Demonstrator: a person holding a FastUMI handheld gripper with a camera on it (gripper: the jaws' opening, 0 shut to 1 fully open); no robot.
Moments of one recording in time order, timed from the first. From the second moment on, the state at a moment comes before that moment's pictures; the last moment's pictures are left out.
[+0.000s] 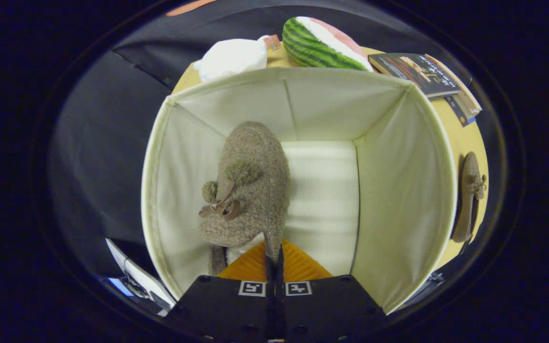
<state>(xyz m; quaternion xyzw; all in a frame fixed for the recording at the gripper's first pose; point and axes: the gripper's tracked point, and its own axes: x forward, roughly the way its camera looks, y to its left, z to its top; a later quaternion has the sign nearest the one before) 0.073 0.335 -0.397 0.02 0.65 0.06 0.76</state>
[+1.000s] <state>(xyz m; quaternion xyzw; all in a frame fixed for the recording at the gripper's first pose) 0.072 0.300 -0.312 -0.02 0.58 0.19 0.79</state>
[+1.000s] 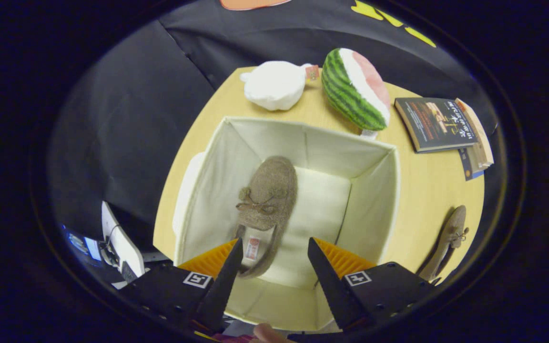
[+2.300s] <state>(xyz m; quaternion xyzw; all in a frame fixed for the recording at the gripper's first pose) 0.075 -0.146 -0.390 0.00 0.63 -0.02 0.77</state>
